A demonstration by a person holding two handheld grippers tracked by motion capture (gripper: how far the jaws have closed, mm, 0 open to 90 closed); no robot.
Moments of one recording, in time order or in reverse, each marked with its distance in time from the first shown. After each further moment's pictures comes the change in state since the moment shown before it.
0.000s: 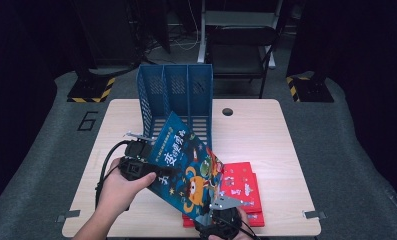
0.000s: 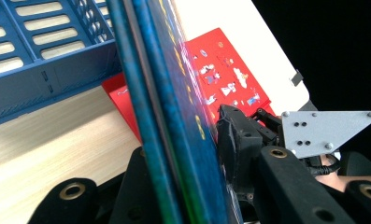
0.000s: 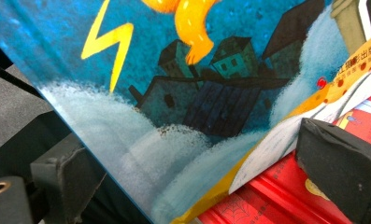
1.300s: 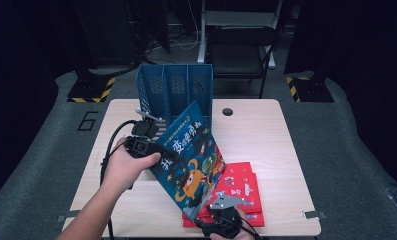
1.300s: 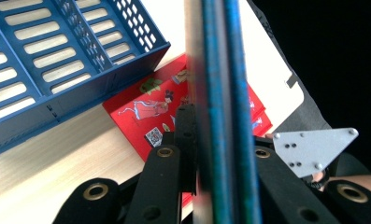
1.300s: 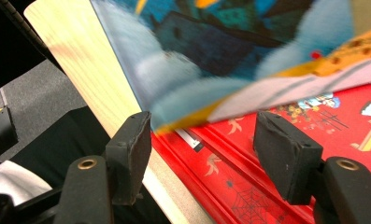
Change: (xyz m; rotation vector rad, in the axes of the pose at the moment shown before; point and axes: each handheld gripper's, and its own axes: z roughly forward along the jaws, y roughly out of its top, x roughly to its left) left arm -0.002 0.049 -0.002 0.070 -0.008 0.028; right arm -0.004 0.002 -0.002 -0.003 0.102 -0.019
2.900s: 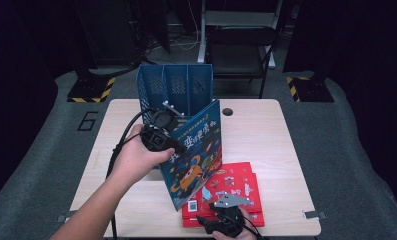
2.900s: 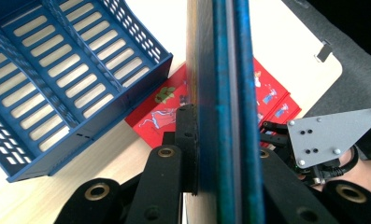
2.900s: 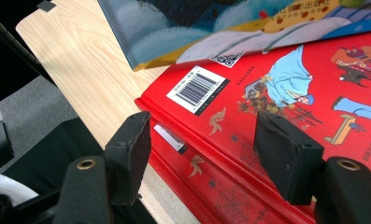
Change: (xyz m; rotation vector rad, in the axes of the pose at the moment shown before) left arm -0.047 0.031 0.000 0.079 0.167 0.226; right arm -0.007 -0.003 -0.003 -0.045 -0.014 0.043
